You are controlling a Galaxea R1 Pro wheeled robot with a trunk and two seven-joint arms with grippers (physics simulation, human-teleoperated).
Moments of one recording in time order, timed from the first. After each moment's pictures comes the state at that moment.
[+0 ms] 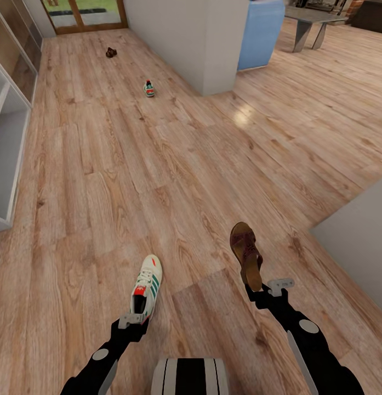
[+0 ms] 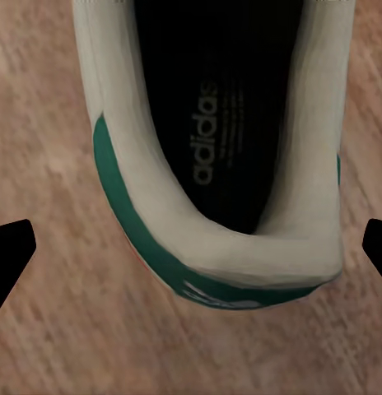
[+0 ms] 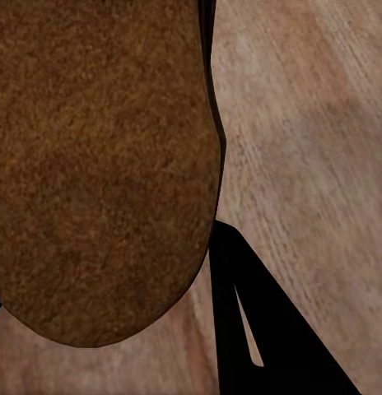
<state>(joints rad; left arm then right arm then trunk) -0.46 -0.04 0.18 -0.48 -0.17 -0.18 -0.14 -0.27 -0.08 -0.03 -1.28 0.01 0.24 0.19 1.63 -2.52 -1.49</state>
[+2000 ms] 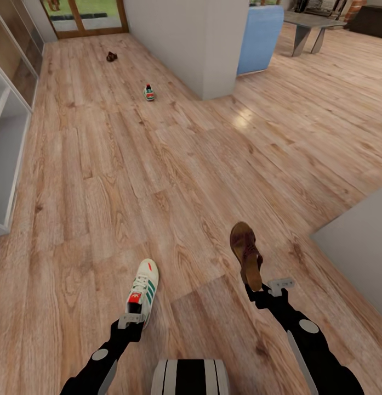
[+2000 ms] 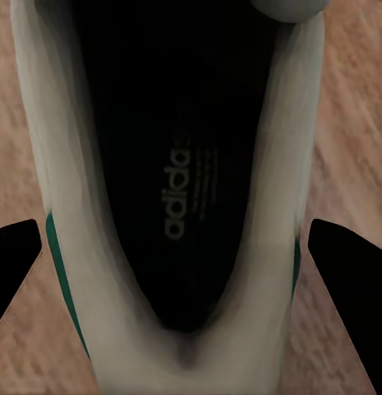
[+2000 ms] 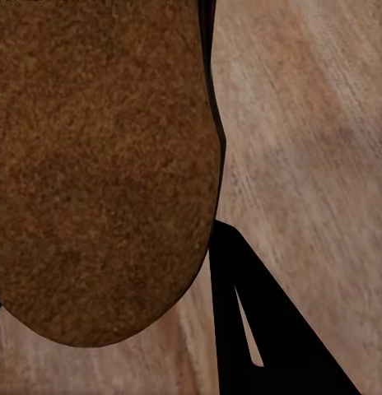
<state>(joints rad) -0.46 -0.04 0.18 -0.48 -0.17 -0.18 -0.14 -0.27 -0.08 -0.03 -1.28 0.01 0.24 0.19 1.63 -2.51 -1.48</state>
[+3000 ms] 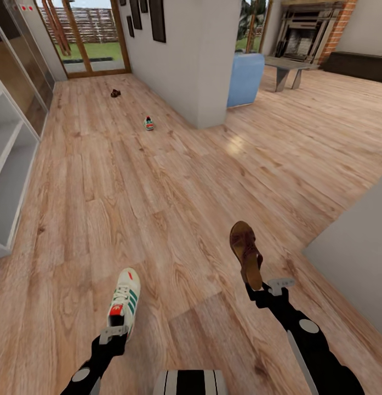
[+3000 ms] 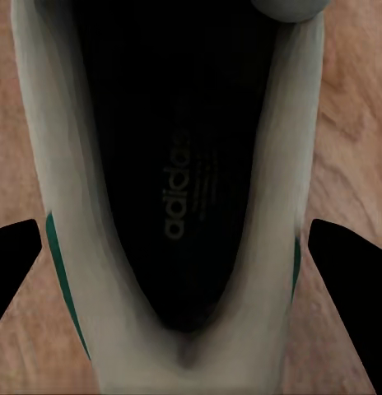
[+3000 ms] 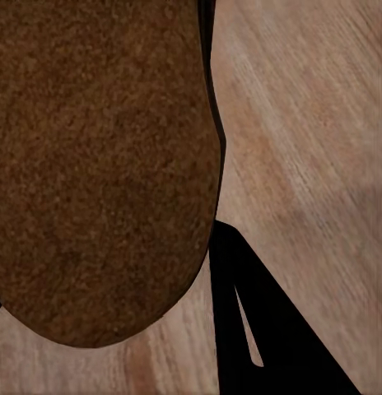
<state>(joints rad) -0.40 -0.01 0.32 -0.48 -0.18 -0.23 -0.14 -0.27 -0.08 -0.03 -1.29 0.03 0.23 0.18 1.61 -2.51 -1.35</state>
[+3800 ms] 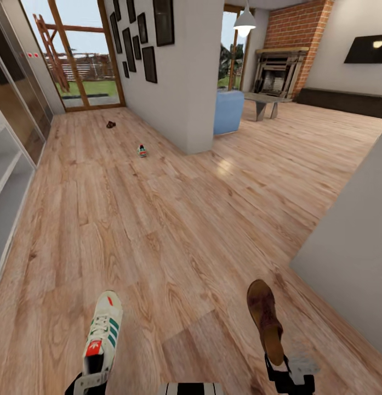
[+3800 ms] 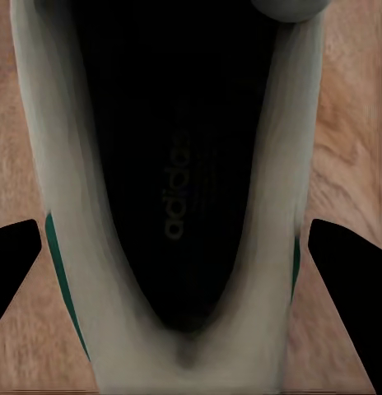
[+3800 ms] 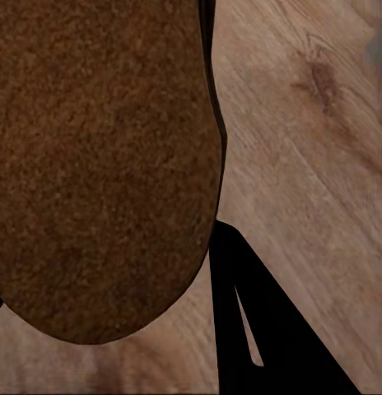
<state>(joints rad) -0.18 0.00 0.42 -0.48 -0.17 -0.52 -0.14 -0.06 -0.07 -0.09 -0.81 0.08 -0.39 0.02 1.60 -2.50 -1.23</state>
